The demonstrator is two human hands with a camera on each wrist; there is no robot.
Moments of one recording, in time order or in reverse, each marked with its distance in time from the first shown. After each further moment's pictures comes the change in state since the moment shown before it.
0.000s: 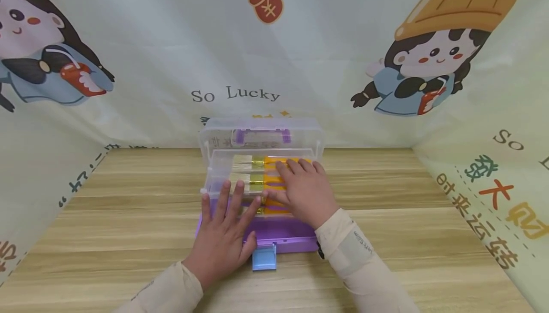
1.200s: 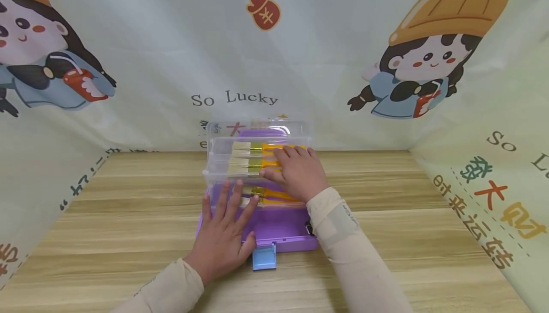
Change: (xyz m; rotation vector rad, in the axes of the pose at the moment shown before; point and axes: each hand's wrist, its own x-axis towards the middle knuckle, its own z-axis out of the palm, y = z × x) left_hand 0.003 -0.003 -0.002 -0.011 -0.140 -0.039; right_hand 0.040 0.015 -0.001 0.114 -0.090 0.083
